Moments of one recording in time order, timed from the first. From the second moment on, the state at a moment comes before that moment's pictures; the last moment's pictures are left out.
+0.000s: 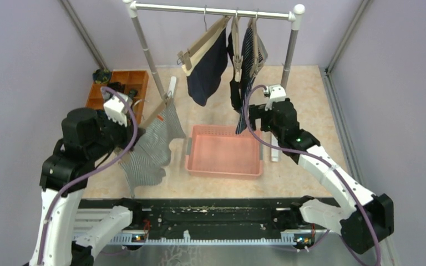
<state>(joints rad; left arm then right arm) -0.31 0.84 1.42 -1.00 0.16 0.04 0.48 1.09 0.87 -0.21 0.23 0.11</state>
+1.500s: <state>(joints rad) -0.27 0.53 1.01 -0.69 0.89 -0.05 0.65 1.05 1.15 -0.20 -0.79 0.07</state>
